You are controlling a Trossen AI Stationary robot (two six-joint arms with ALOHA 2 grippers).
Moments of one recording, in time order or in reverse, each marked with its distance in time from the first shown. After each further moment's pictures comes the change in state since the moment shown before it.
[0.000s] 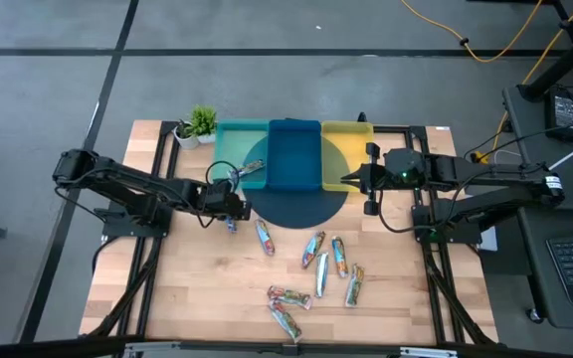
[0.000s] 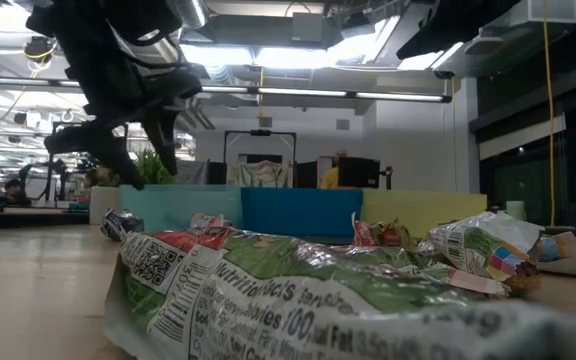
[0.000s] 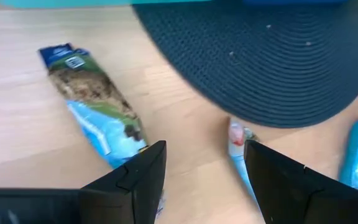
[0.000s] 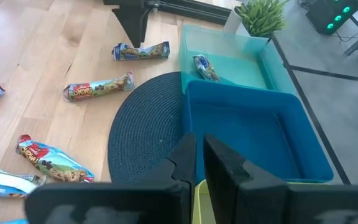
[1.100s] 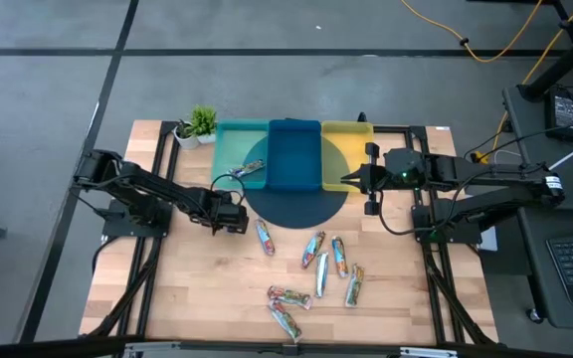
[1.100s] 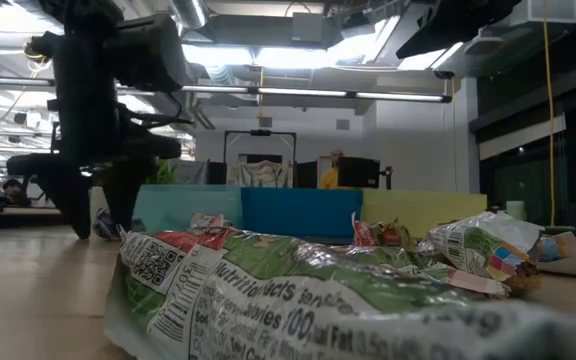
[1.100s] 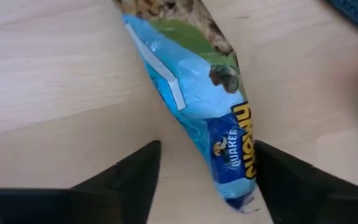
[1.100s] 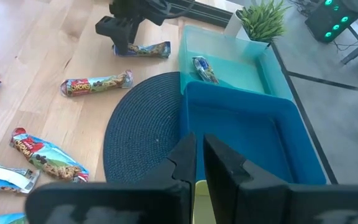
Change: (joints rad) left arm -0.020 0.211 0.000 -0.097 0.133 0.010; right arm 0.000 0.000 0.000 0.003 0.000 -0.050
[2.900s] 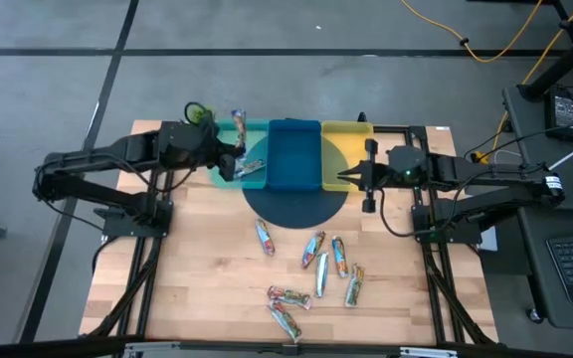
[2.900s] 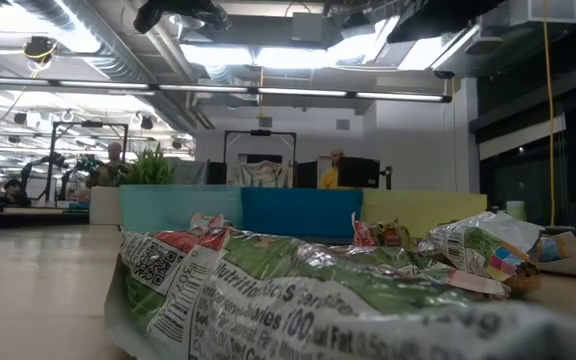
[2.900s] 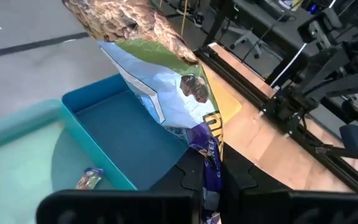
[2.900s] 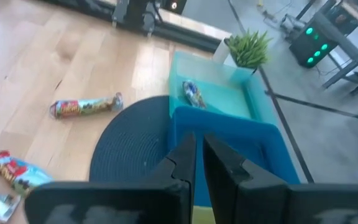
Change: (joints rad) left arm 0.262 -0.462 0.466 -0.007 -0.178 0.856; right arm 0.000 0.000 0.000 0.108 0.008 -0.049
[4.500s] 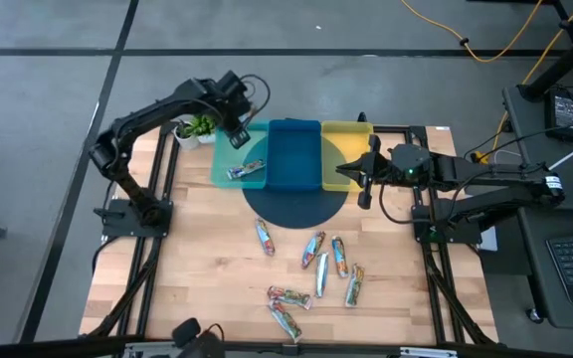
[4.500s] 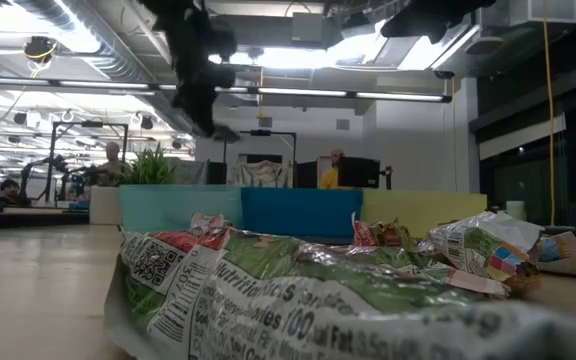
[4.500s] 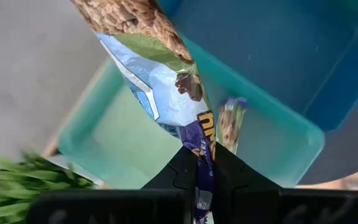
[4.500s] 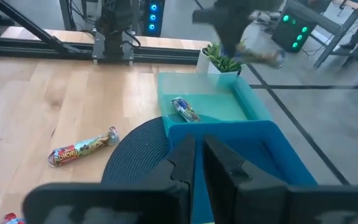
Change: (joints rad) left arm 0.590 0.598 0.344 -0.455 0.349 0.730; right arm 0.000 0.000 0.000 0.066 0.062 0.229
